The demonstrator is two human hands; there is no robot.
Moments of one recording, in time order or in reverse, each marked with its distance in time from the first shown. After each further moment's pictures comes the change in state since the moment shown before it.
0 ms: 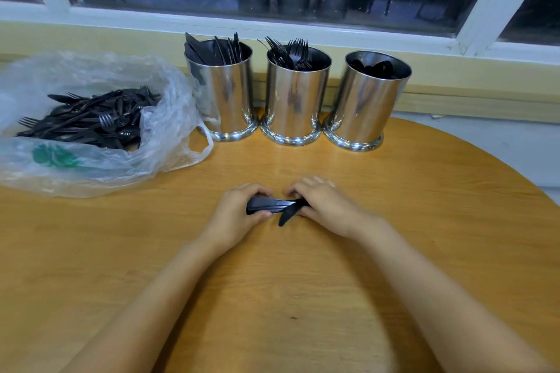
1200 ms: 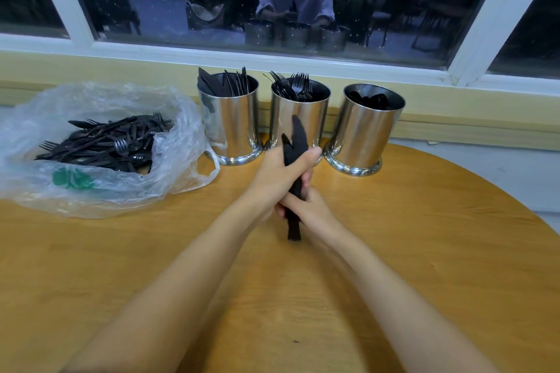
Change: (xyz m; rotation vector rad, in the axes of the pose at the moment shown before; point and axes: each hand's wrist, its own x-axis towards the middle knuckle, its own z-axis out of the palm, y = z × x) left_hand 0.052 0.113 -0.033 -0.670 0.033 -0.082; right_hand 0.013 -0.062 -0.026 1.131 0.242 0.172
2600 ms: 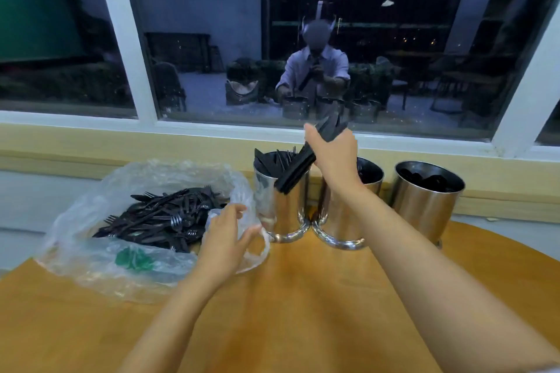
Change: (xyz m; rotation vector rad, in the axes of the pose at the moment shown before) left_hand 0.011 -0.037 -0.174 0.780 0.344 -0.003; right_hand 0.147 -0.148 0.034 -0.161 0.529 -0.396
